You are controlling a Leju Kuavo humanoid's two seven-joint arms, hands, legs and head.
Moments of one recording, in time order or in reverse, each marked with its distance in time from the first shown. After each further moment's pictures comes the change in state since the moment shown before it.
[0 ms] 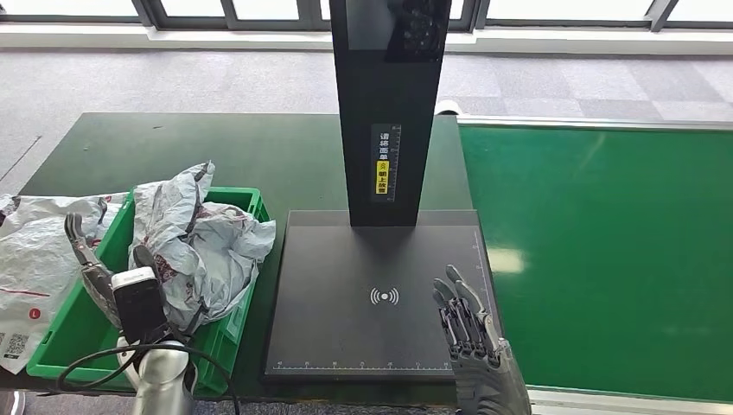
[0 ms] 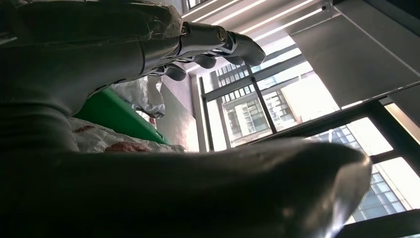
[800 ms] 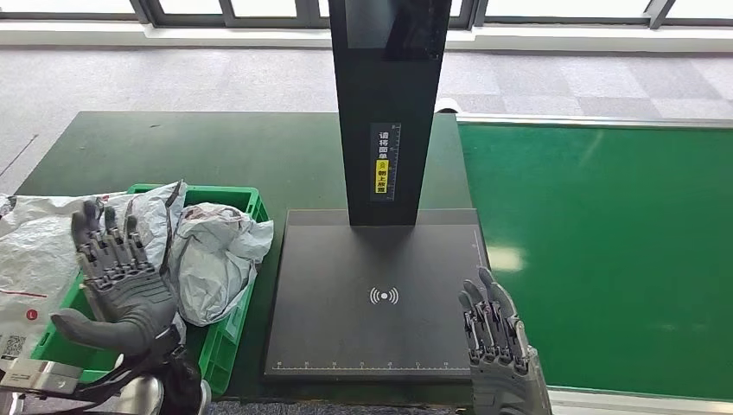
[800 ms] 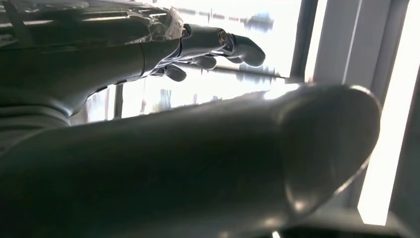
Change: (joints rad) left arm 0.164 -0.006 -0.179 -0.298 0.556 -0.713 -0.180; right arm 0.057 -0.015 -0.016 -0.042 -0.097 -0.070 0.000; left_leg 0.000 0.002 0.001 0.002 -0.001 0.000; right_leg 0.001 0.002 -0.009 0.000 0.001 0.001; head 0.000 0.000
